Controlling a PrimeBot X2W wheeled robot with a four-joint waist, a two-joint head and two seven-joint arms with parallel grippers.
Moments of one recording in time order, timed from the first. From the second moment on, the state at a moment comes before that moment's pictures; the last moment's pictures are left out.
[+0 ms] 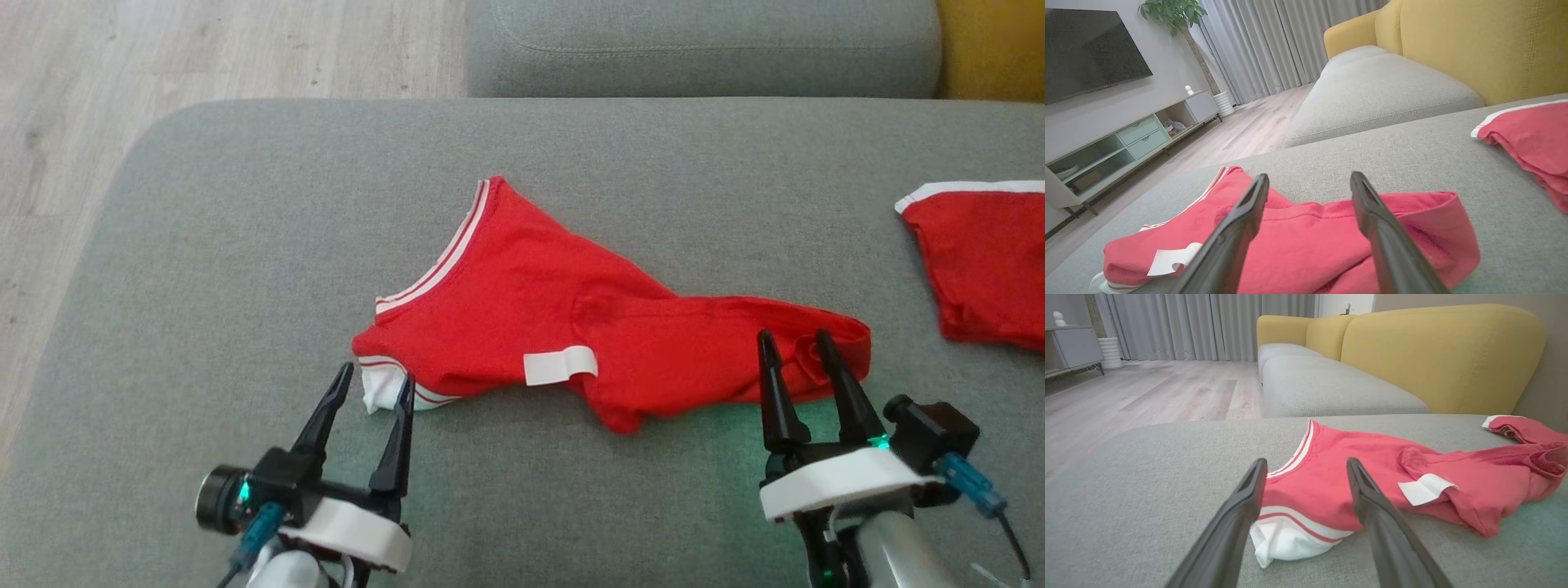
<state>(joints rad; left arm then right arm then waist) -0.13 0.21 -0.48 0.32 -0.36 0.06 -0.25 -0.07 -0.05 0.12 0.33 0.32 0.13 -0.25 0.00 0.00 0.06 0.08</state>
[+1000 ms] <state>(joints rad) -0.36 0.17 -0.49 0.79 -0.38 -0.04 -0.19 -0.10 -0.05 0.14 0.32 0.29 0.13 -0.25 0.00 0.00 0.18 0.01</state>
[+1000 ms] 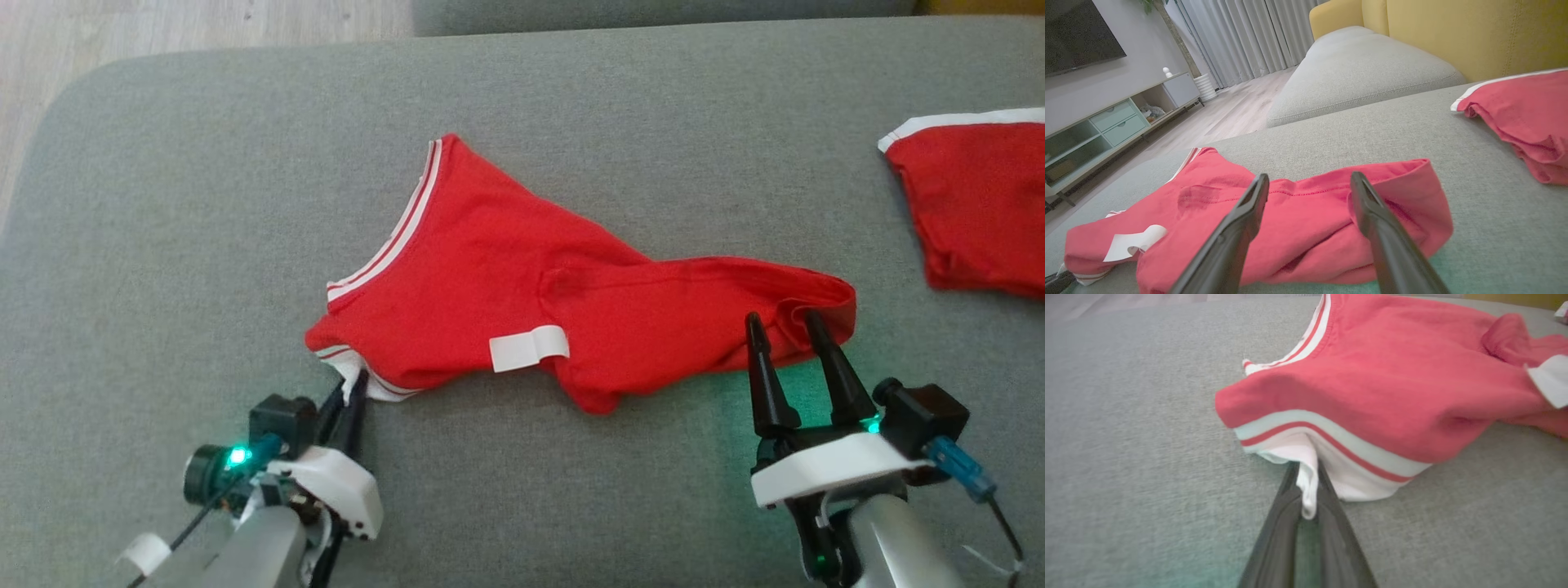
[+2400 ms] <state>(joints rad) -0.89 0.30 -0.32 0.49 -0.80 0.06 0.16 -0.18 -0.05 0.27 0.28 0.38 0.13 -0.25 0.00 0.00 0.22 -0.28</state>
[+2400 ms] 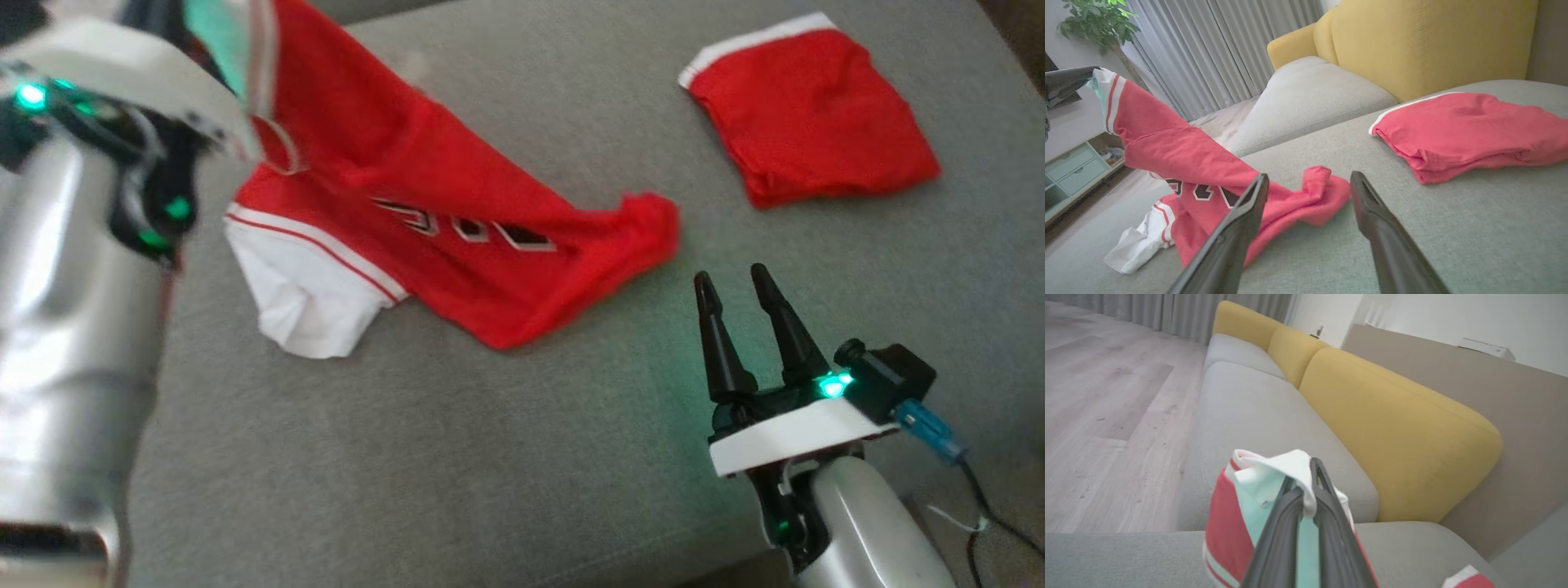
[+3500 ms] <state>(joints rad) -0.64 0.24 -0.50 0.76 -0.61 -0.06 -0.24 -0.17 -0.05 0.15 0.29 0.33 0.13 -0.25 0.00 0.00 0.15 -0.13</state>
